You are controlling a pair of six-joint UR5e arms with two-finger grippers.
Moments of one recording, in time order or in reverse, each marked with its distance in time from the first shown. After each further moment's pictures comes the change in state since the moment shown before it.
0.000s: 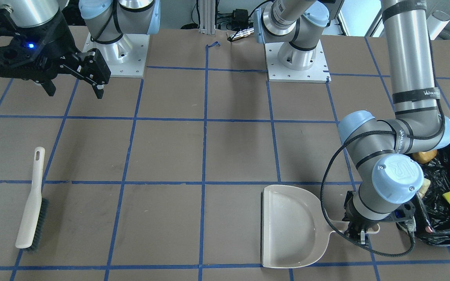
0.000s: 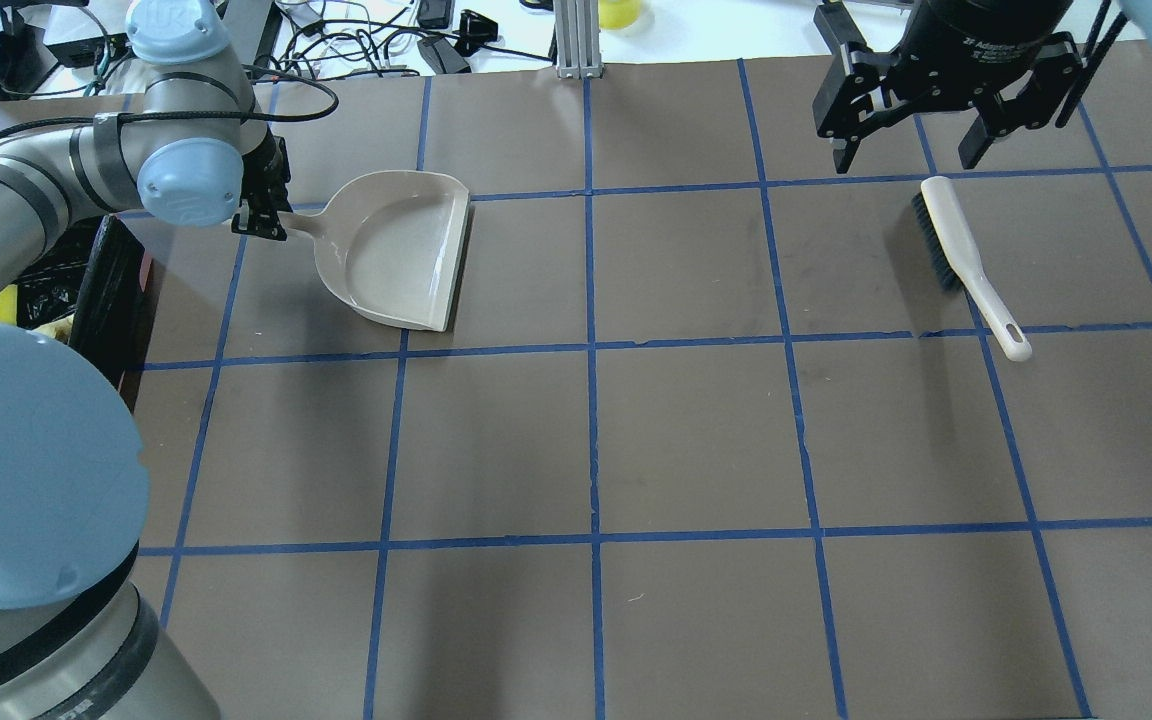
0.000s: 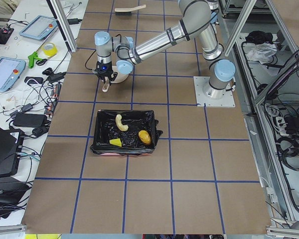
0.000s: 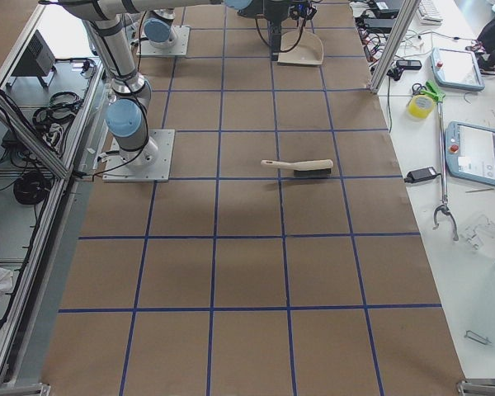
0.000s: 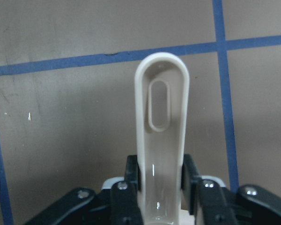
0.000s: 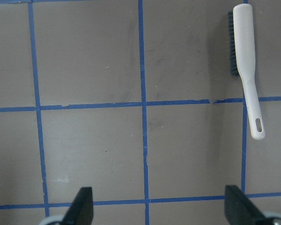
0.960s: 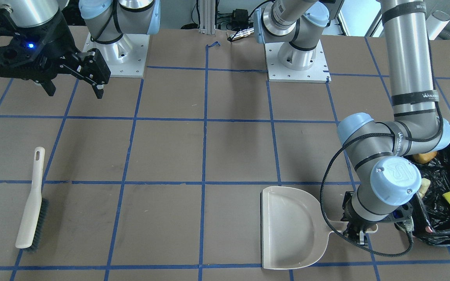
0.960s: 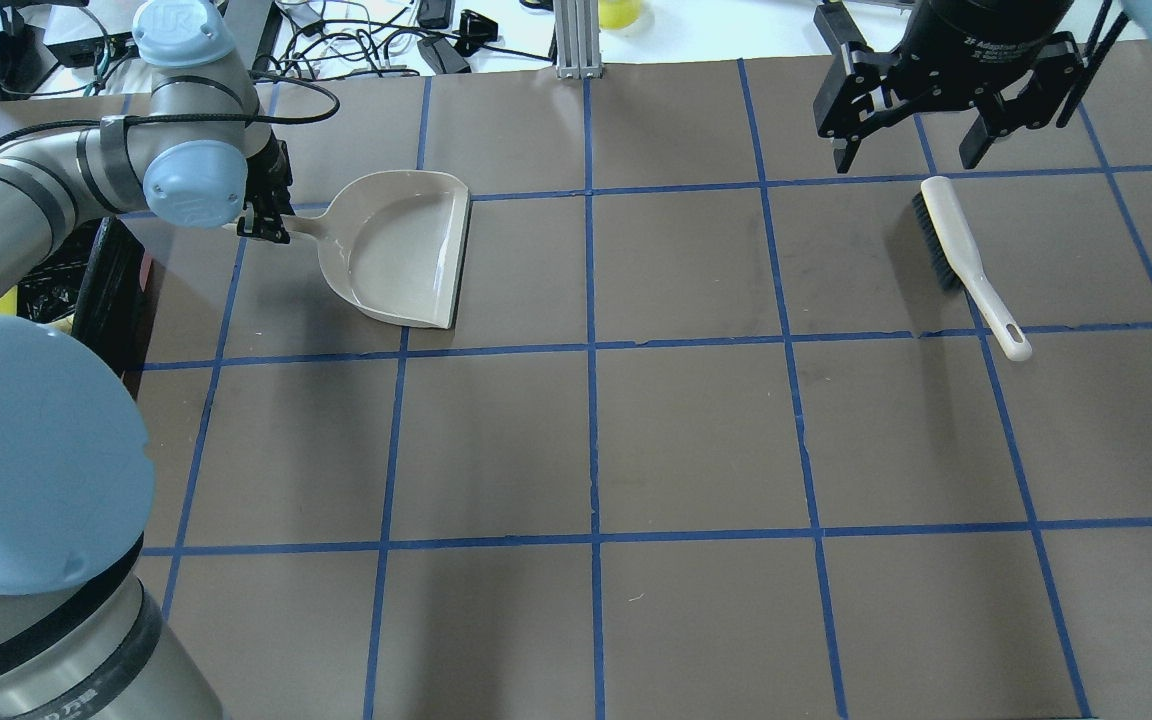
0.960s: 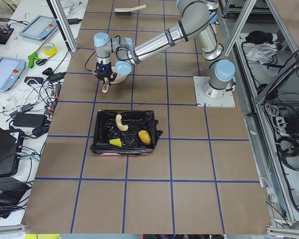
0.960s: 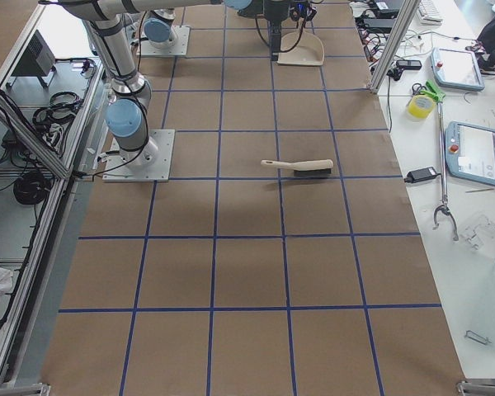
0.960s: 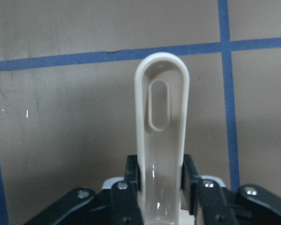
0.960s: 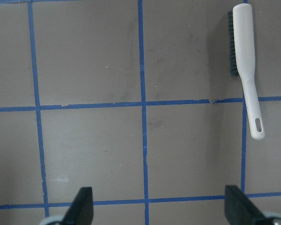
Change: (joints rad) left arm 0.000 -0.005 -0.006 0.000 0.001 -0.023; right arm 0.000 0.000 0.000 0.001 -0.001 -0.001
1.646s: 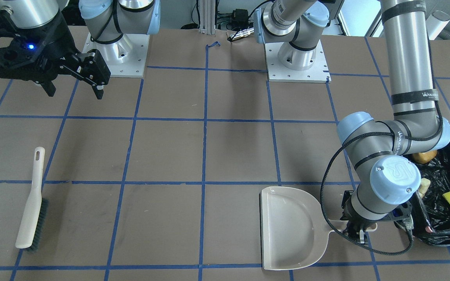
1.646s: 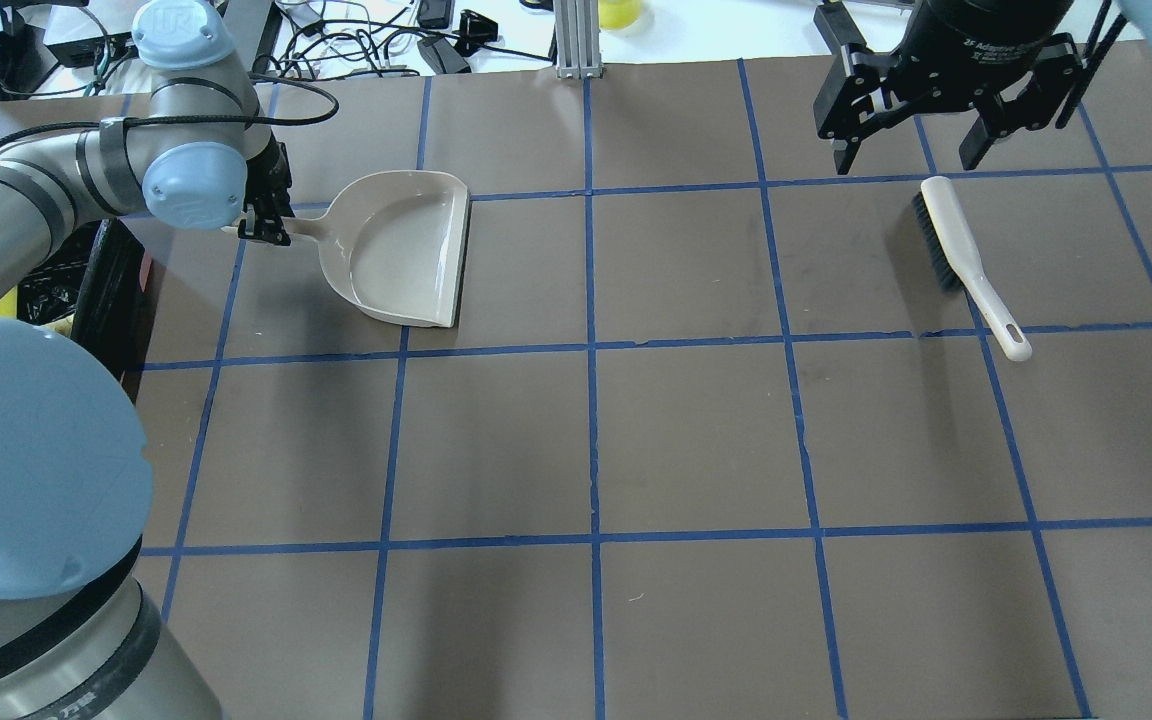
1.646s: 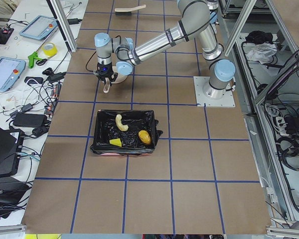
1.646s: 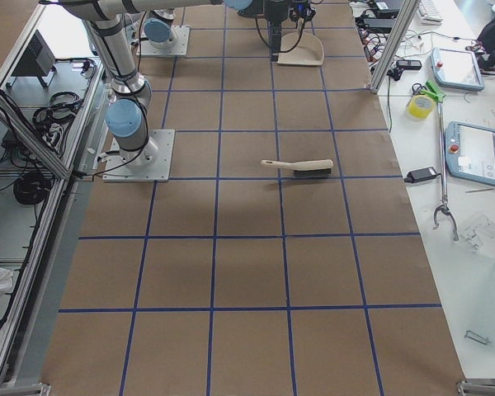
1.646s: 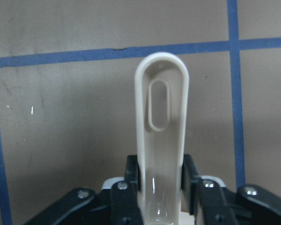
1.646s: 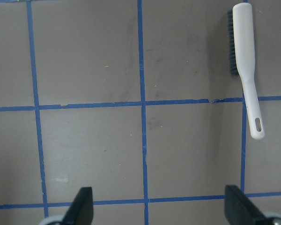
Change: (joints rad) left arm 0.000 0.005 -0.005 -0.002 0.000 -0.024; right arm -0.001 0.001 0.001 0.000 -0.002 -0.001
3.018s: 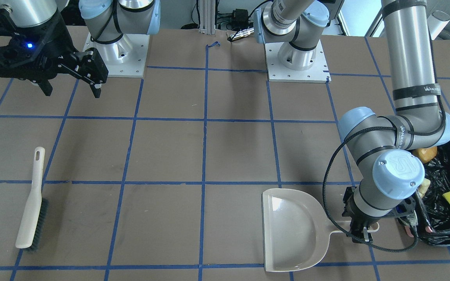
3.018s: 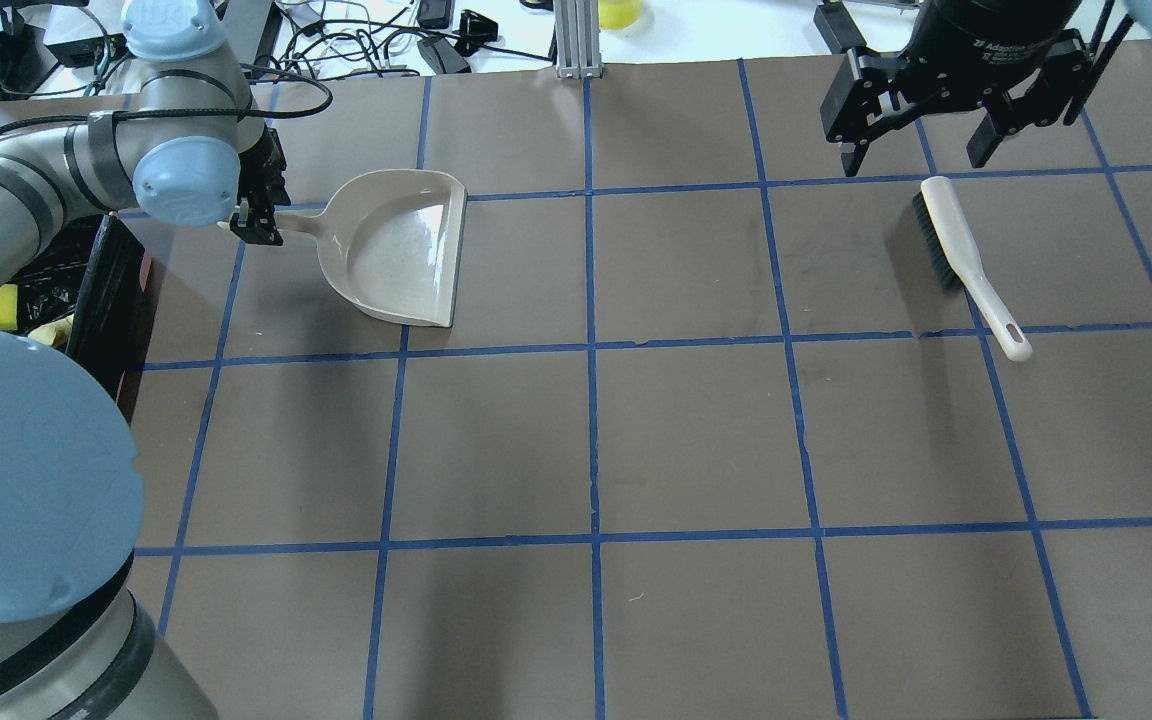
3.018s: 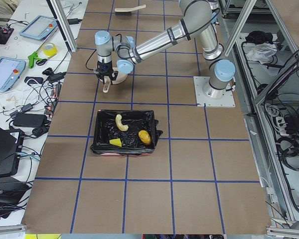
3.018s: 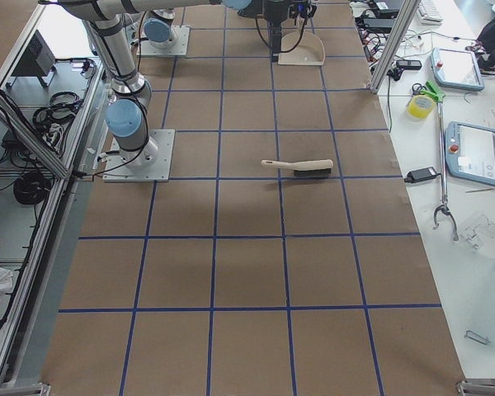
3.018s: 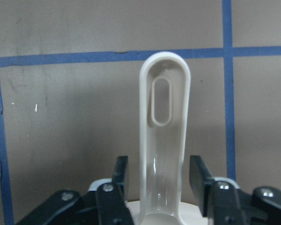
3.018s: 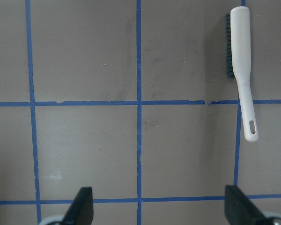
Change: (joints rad) left arm -0.002 0.035 -0.004 -0.004 0.001 -0.016; right arm -0.002 -0.006 0.002 0.002 -0.012 -0.034
